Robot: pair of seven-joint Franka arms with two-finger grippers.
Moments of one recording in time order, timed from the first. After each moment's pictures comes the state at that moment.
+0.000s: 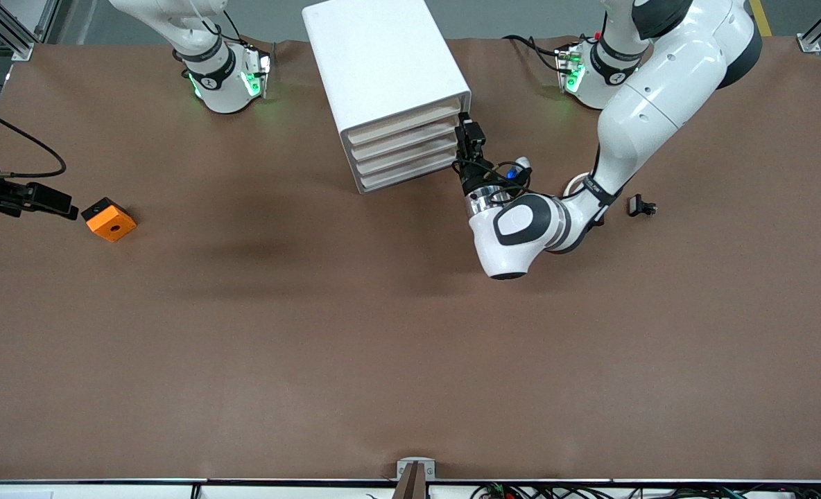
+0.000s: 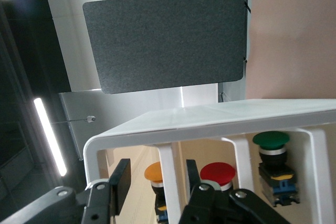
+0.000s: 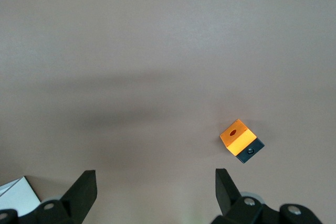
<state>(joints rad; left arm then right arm) -0.07 0.88 -0.60 -1.59 -0.67 1.23 -2.28 -0.05 0.11 -0.05 -1.55 0.01 1.56 -0.02</state>
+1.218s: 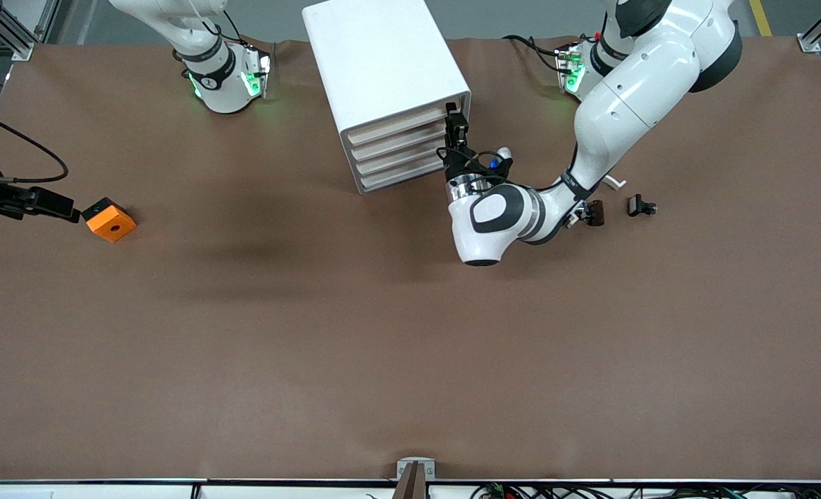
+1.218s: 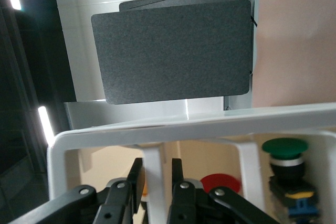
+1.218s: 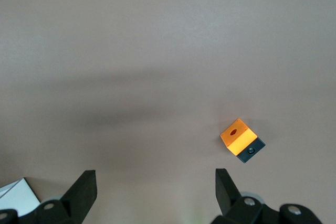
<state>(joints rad) -0.17 0.90 -0.57 -1.59 -0.68 1.23 -2.30 -0.05 0.12 -0.05 -1.55 0.01 1.56 0.00</state>
